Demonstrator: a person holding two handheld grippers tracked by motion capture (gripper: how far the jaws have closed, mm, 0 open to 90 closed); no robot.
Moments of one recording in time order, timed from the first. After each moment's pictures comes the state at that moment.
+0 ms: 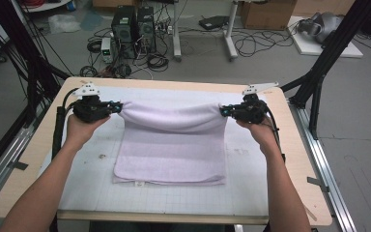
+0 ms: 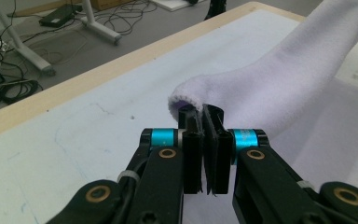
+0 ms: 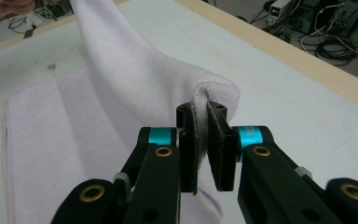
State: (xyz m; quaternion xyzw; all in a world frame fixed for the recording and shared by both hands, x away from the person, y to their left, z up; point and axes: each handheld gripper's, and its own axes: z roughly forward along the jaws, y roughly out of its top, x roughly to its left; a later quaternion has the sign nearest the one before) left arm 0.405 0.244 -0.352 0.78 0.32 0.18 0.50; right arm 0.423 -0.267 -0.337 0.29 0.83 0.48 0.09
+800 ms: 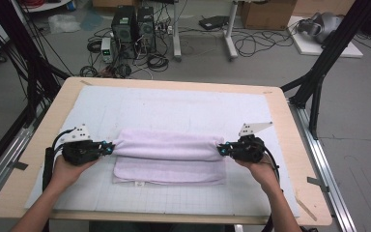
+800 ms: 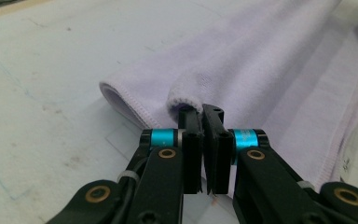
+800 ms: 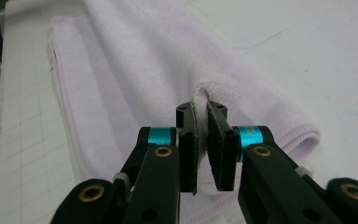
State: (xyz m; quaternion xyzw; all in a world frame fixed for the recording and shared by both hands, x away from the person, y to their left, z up) left arm 0.317 0.262 -0.415 0.82 0.30 0.13 0.48; right arm 0.343 -0.265 -0.403 0.27 0.85 0.46 0.04
